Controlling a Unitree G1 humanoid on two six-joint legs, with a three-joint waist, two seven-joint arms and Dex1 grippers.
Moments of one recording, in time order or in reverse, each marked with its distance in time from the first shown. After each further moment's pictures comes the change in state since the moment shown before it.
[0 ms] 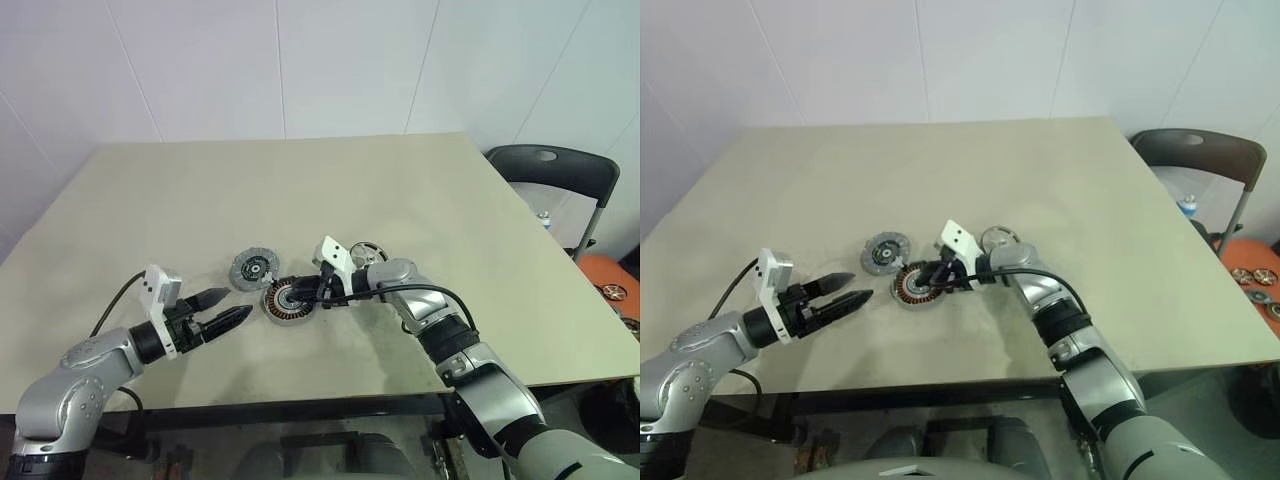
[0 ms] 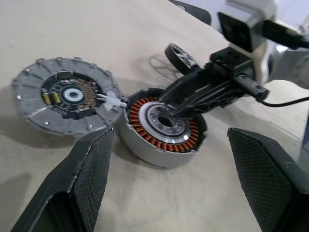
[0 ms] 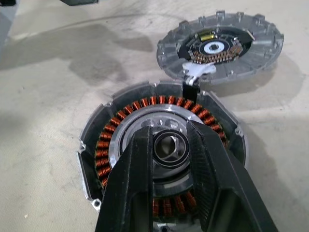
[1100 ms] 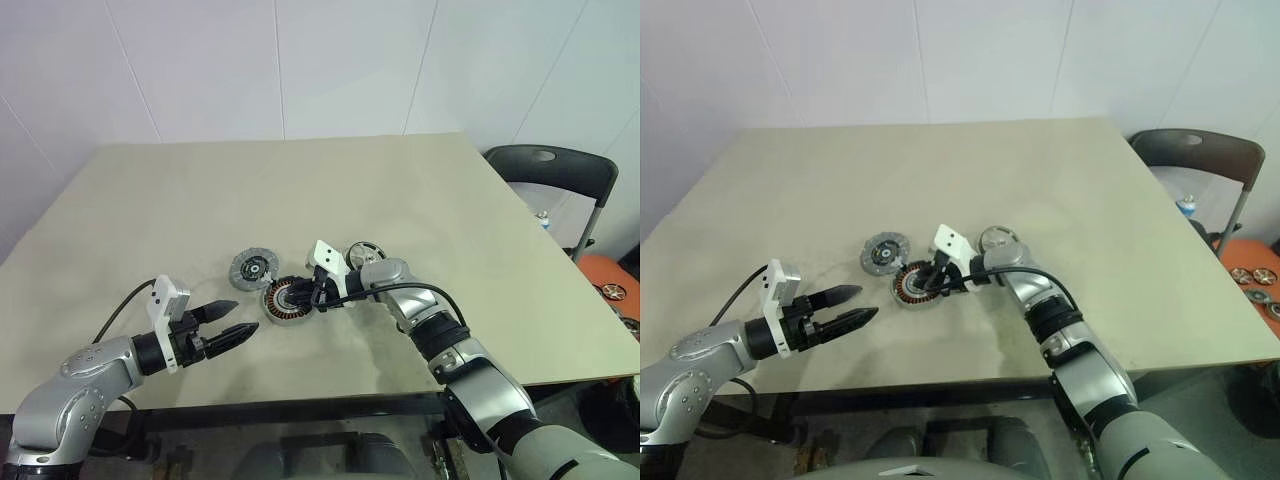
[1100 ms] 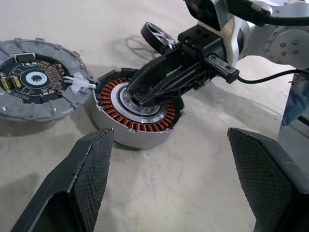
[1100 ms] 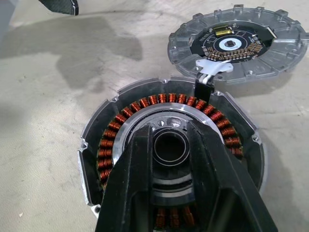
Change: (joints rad) left arm 0.046 0.025 -0.038 -0.042 0.023 -0.024 -0.038; right arm -0.026 0.034 0.007 0.083 -0.058 -0.069 0.027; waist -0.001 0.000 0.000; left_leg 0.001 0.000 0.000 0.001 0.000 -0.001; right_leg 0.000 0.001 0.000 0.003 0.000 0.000
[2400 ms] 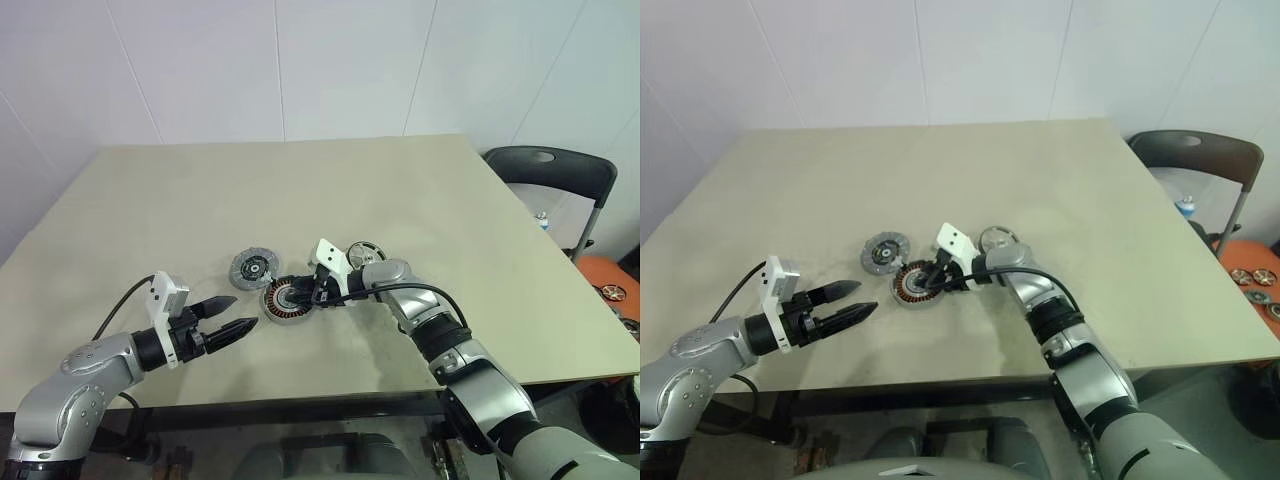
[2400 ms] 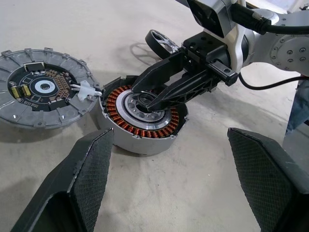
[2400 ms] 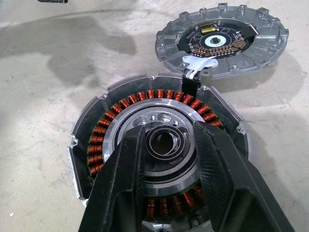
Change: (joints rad) left arm -0.017 -0.007 0.001 0.014 0.000 -0.011 0.019; right arm 0.010 0.002 -0.017 -0.008 -0.017 0.007 -0.040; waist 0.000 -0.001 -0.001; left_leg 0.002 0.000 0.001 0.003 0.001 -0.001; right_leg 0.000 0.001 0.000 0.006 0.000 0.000
